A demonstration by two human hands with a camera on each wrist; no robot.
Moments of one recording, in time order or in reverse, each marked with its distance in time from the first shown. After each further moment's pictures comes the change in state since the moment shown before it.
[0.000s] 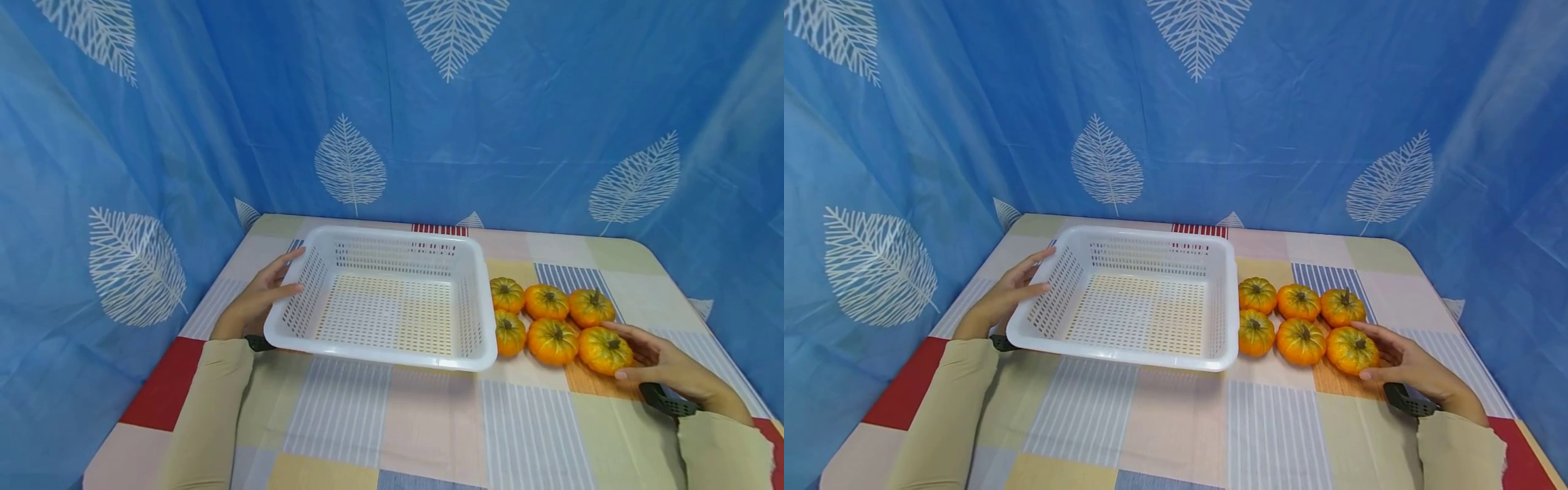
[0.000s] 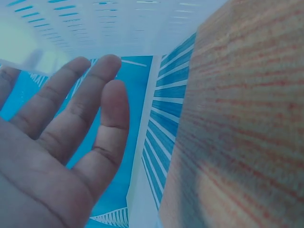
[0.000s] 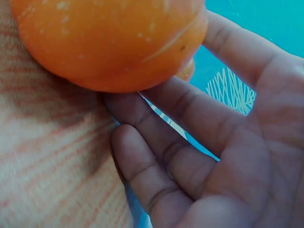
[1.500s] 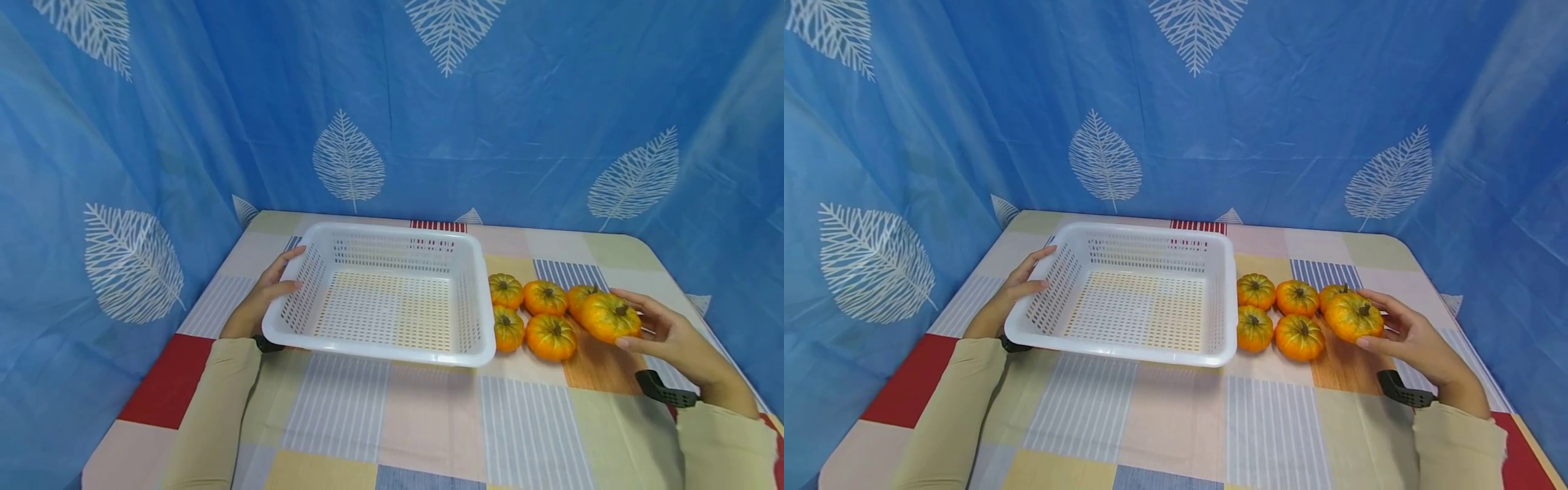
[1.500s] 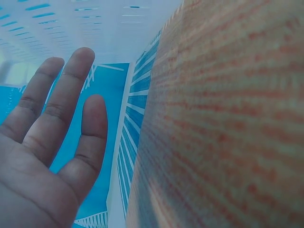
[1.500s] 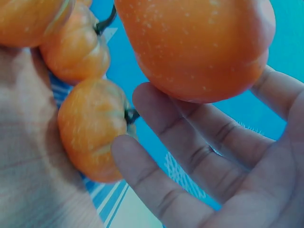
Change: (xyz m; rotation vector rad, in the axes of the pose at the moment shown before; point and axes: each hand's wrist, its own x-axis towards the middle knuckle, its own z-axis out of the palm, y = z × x) left_hand -0.001 -0.009 0.018 -0.228 0.017 -0.030; right_hand 0.012 -0.056 0.008 -0.109 0.232 -0.178
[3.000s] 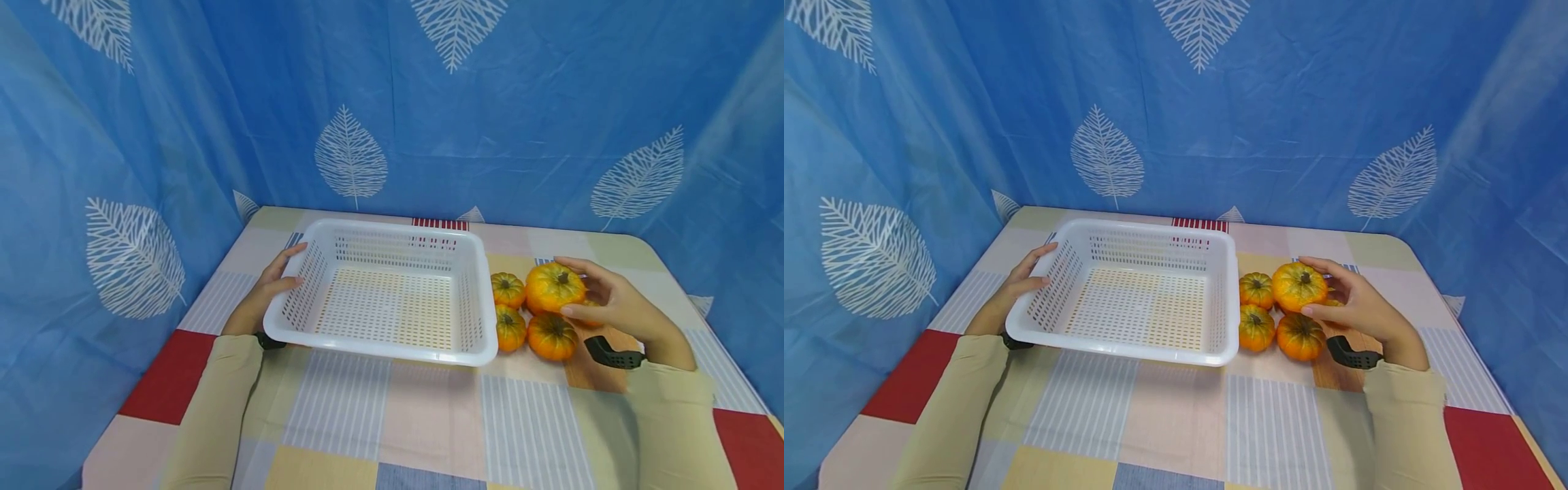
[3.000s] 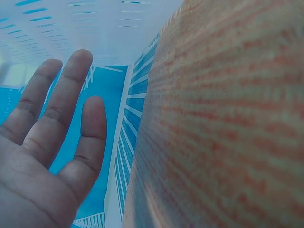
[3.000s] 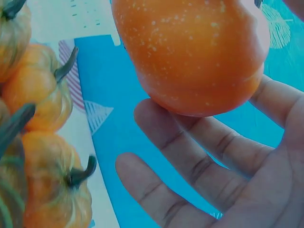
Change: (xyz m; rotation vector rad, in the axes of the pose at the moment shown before) left_hand 0.002 -0.002 0.000 -0.033 -0.002 -0.006; right_hand 0.074 -0.061 0.038 0.045 -0.136 -0.092
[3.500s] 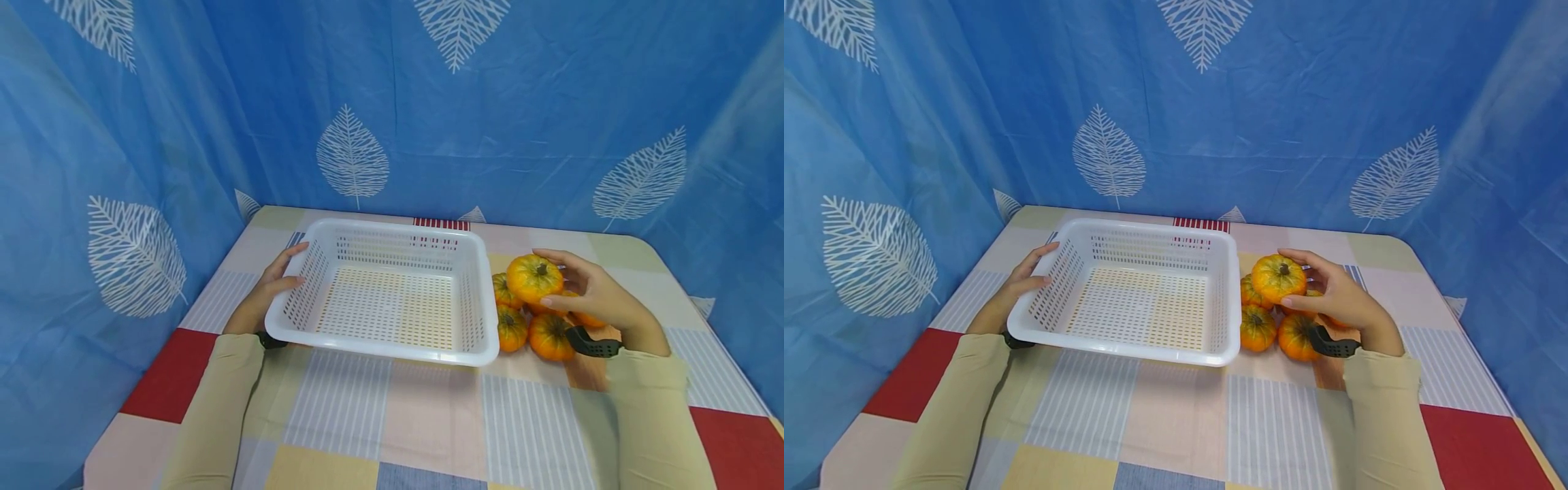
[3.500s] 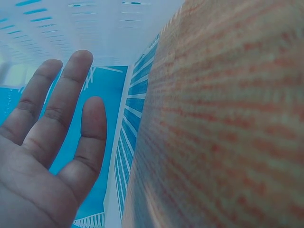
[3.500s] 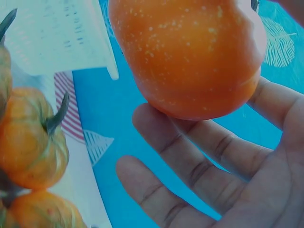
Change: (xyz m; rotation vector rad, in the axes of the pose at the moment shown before) left_hand 0.000 0.000 0.002 0.024 0.013 0.005; right_hand 0.028 -0.013 0.014 0.027 -0.036 -0.011
